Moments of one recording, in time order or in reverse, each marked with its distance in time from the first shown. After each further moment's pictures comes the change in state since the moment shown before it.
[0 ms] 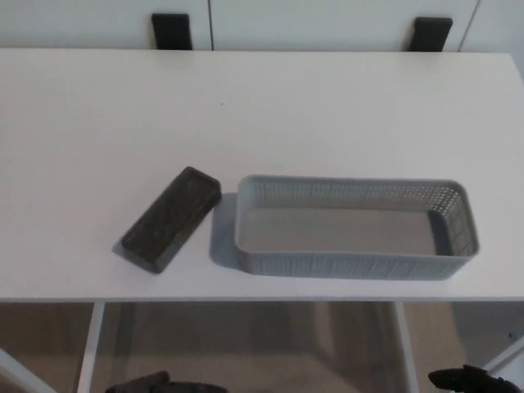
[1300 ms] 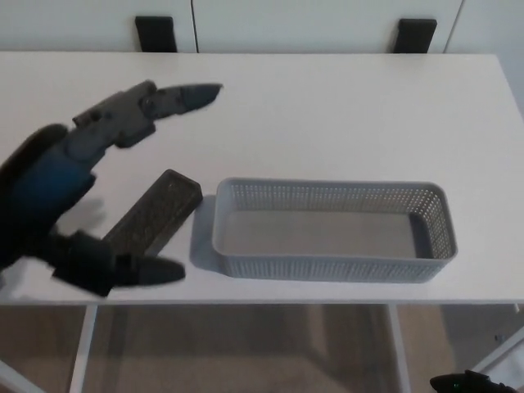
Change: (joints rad) left_arm -0.900 -0.037 -0.090 0.266 0.080 0.178 0.167; right_arm 0.010 0.000 0.000 0.006 0.000 0.000 0.000
